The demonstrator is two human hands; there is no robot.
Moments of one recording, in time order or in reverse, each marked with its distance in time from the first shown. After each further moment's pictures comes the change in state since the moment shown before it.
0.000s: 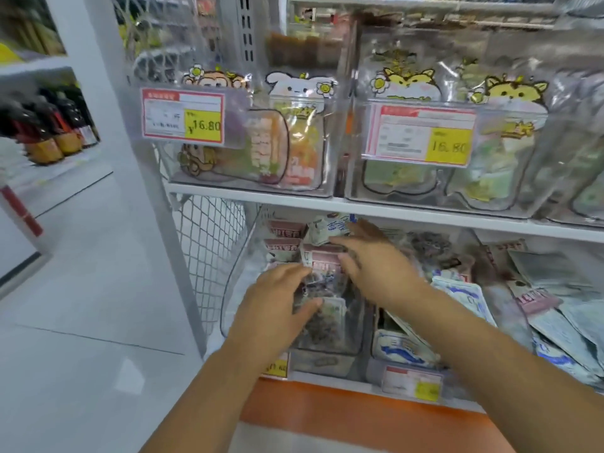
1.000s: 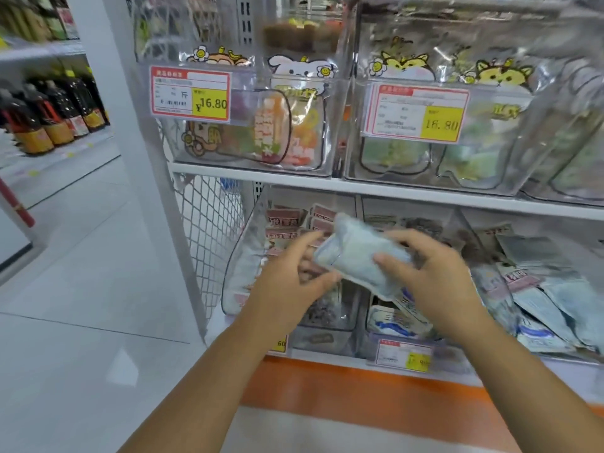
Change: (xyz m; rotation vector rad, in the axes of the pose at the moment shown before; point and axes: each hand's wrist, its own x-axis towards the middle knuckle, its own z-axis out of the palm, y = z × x) left_hand -0.012 0.025 -0.017 -0.563 -0.002 -0.062; right_hand -0.077 -0.001 -0.022 0.651 0.335 0.138
